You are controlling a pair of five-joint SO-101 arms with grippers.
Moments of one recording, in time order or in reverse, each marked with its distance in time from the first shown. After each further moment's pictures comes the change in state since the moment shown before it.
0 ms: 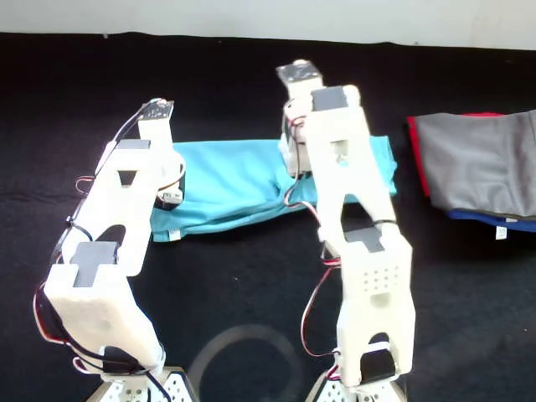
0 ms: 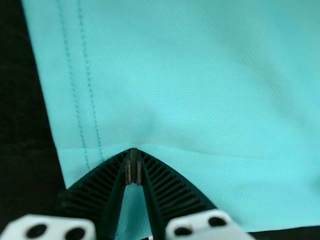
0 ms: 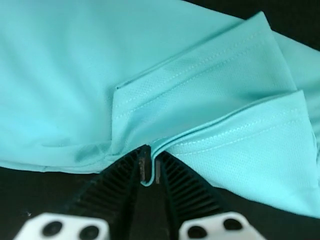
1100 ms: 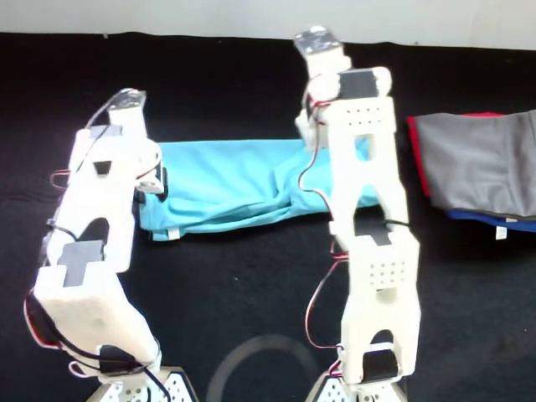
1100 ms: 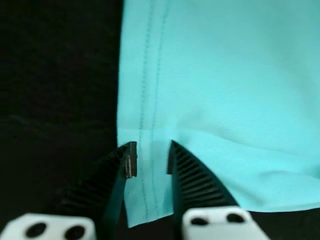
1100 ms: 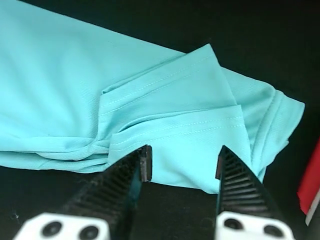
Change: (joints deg) left arm -6.0 -0.8 -7.7 9.8 0.0; right arm 5.5 0.4 -21.4 10.8 3.7
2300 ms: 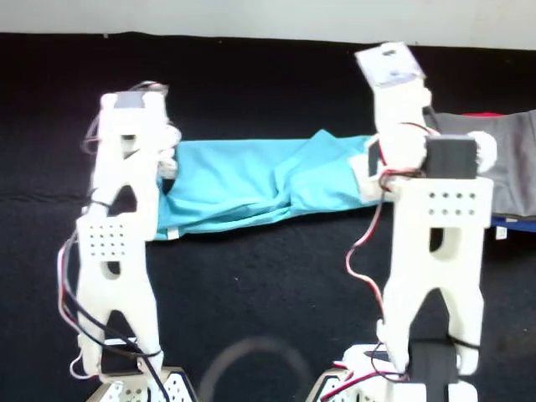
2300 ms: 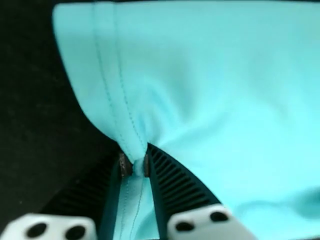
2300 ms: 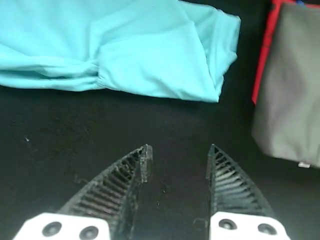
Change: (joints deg) left arm 0.9 41.4 -57.9 36.5 1.5; right arm 8.6 -54.9 49.5 0.0 4.0
